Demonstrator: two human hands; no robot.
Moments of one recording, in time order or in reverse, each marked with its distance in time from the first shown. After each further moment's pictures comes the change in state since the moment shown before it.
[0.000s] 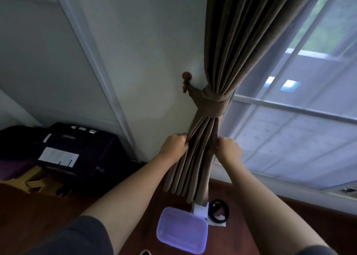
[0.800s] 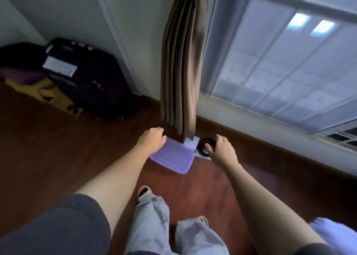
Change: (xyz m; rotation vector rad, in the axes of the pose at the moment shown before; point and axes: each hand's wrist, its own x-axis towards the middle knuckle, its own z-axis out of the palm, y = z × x) left_hand -0.218 0.054 0.174 0.047 -0.270 -0.427; right_hand -0.179 0.199 0.132 0.128 -0.254 -0.152
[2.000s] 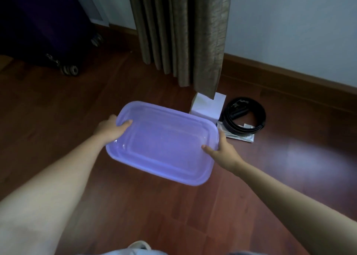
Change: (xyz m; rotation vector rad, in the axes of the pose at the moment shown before) left_hand 0.259 -0.272 0.463 -0.312 0.068 -0.497; right_hand 0.230 0.209 0.511 0.563 -0.282 0.004
